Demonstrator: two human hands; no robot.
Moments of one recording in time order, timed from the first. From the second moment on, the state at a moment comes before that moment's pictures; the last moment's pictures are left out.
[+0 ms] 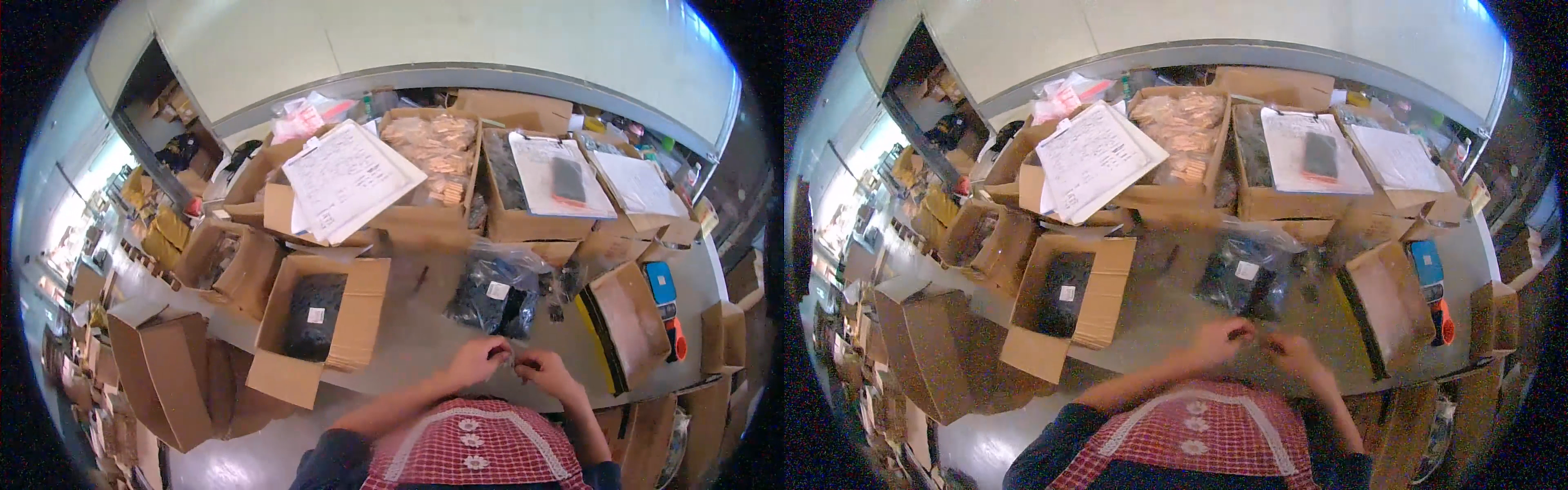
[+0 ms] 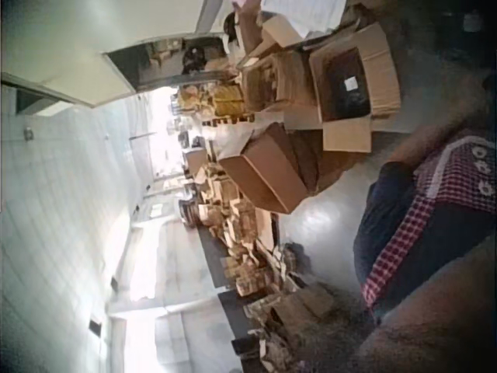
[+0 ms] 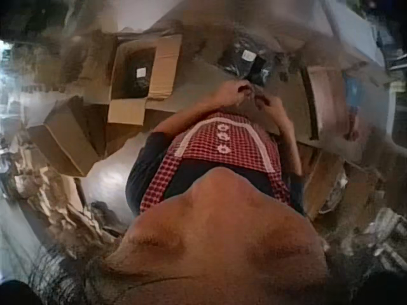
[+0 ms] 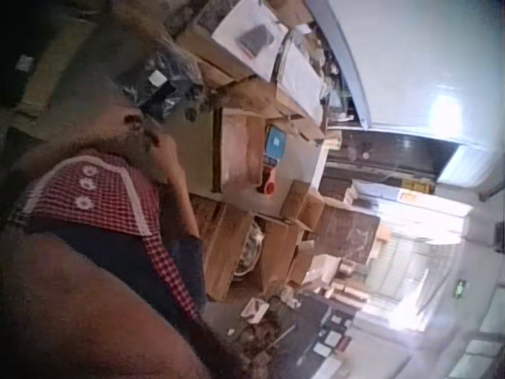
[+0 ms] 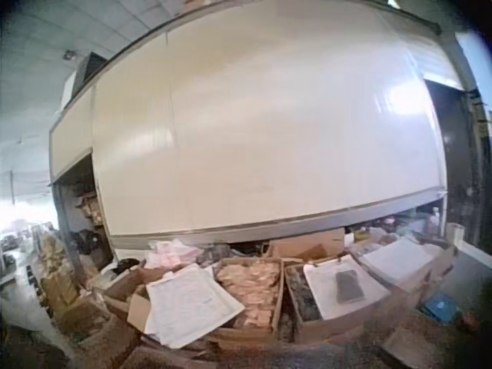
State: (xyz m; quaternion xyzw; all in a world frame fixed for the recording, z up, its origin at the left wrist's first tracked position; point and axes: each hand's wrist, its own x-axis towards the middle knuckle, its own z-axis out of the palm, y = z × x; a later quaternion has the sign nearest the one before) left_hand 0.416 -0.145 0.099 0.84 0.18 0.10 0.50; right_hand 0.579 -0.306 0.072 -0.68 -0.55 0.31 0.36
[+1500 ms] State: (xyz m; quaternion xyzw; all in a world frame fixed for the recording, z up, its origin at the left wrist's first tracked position) left_hand 0.314 -0.075 0.061 0.80 0.27 0.06 0.53; right_hand 0.466 -0.191 0.070 -0.62 -0.45 0.41 0.49
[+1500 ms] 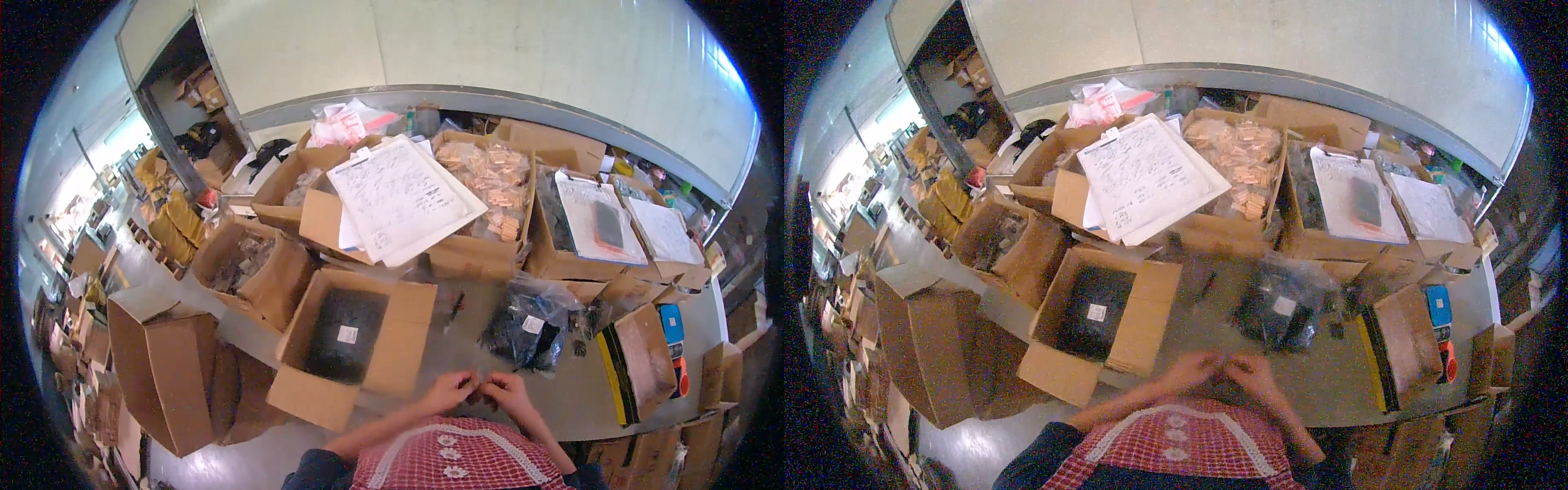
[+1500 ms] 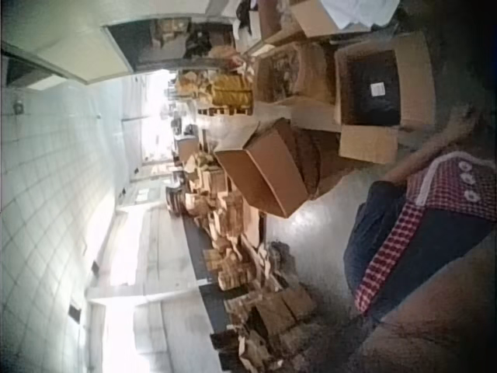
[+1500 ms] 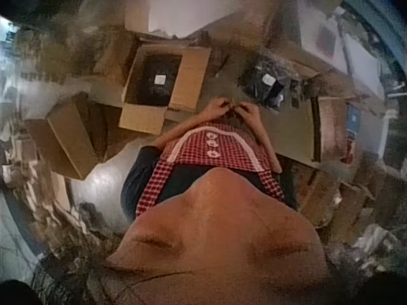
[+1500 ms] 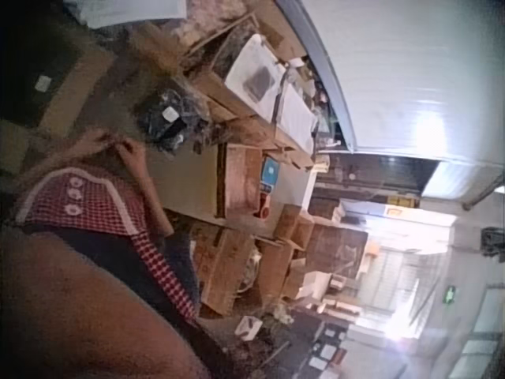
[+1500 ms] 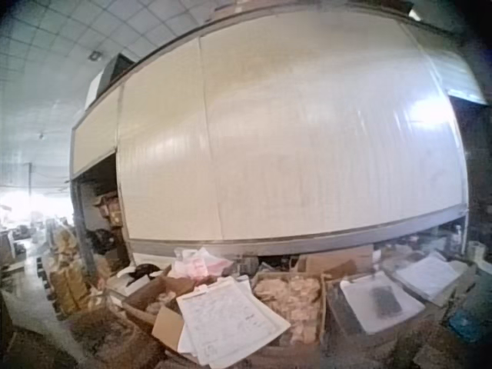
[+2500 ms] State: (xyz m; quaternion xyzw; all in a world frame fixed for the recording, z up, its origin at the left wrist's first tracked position) left_hand 0.301 -0.097 0.070 0.74 0.37 0.19 0.53; right_hand 0.474 -0.206 0.076 -0.69 -0.69 0.09 0.20
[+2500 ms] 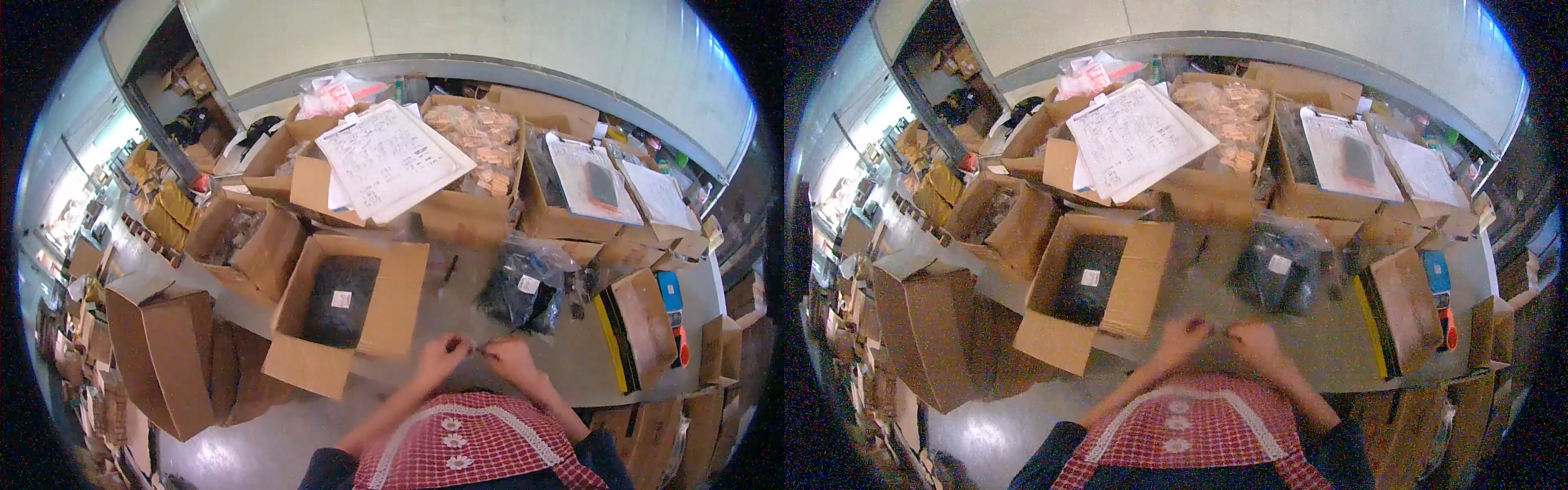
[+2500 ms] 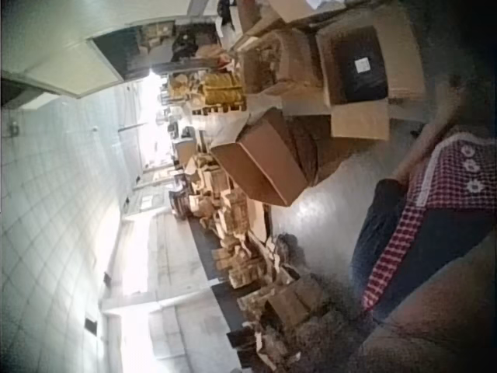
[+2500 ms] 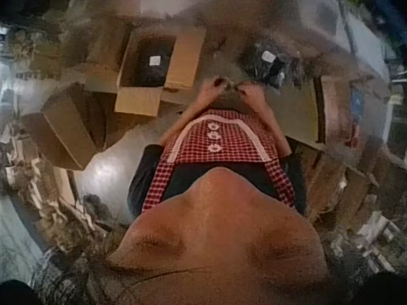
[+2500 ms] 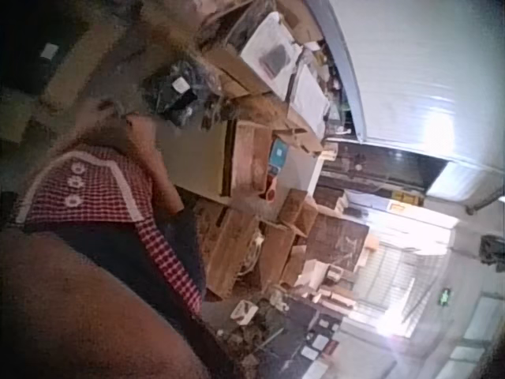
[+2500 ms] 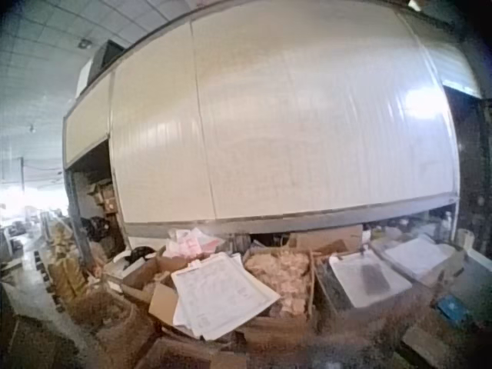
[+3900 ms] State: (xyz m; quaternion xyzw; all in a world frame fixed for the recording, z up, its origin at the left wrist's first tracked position) left_hand 0.358 -0.116 0.032 0.86 0.29 0.16 0.39; right_hand 0.538 -0.195 0.032 -0.84 -0.51 -0.01 0.16
